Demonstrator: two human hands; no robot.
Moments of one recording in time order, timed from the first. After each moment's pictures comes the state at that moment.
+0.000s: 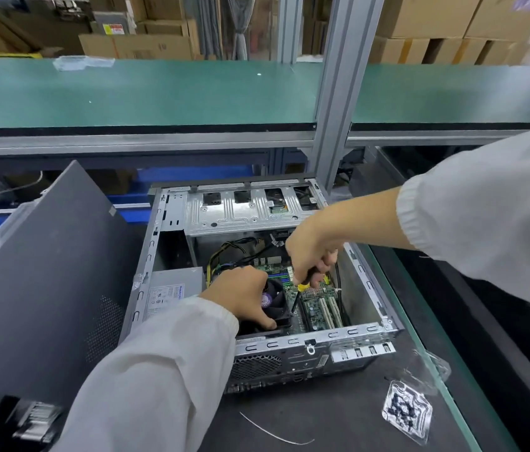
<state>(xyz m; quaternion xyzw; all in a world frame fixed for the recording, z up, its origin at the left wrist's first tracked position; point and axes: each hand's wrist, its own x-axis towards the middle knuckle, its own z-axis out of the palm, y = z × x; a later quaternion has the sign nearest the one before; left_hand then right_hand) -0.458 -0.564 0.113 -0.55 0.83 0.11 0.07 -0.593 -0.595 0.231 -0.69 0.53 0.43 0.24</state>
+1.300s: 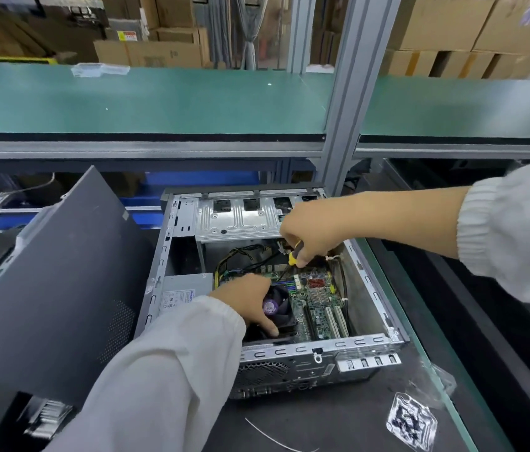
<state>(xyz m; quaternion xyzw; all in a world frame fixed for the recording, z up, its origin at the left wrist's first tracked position) -0.452 -0.560 0.139 -0.54 0.81 0.21 0.09 -0.592 -0.596 0.277 -0.89 0.37 0.28 0.00</state>
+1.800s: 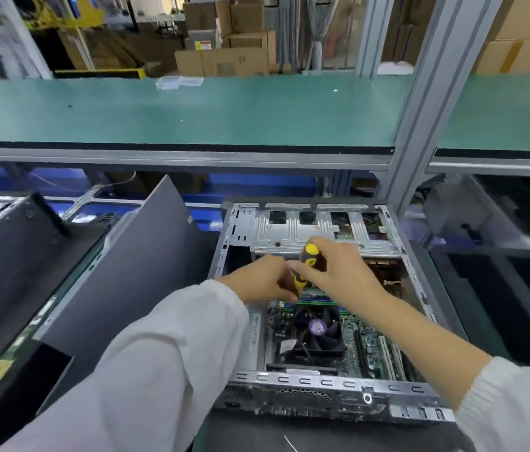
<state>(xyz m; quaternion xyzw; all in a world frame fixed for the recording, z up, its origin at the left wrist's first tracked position) -0.399 -0.571 0.181 -0.57 0.75 0.32 -0.04 -0.569 -0.581 0.200 -0.84 0.43 -0.25 0.21</state>
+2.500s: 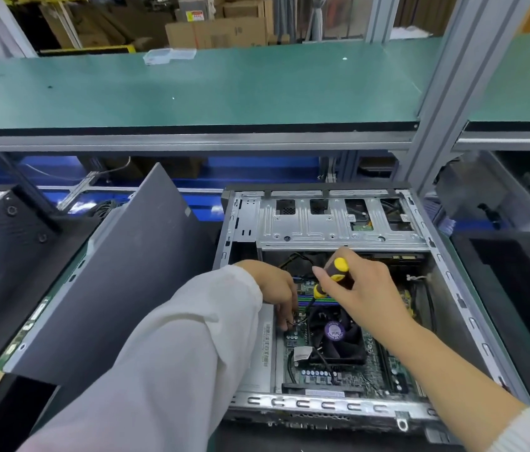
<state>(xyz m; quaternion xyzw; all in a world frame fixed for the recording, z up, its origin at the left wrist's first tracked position) -0.394 -0.612 0.153 -0.58 0.62 0.49 0.19 -0.575 -0.583 0.151 -0.81 0.45 -0.32 0.21</state>
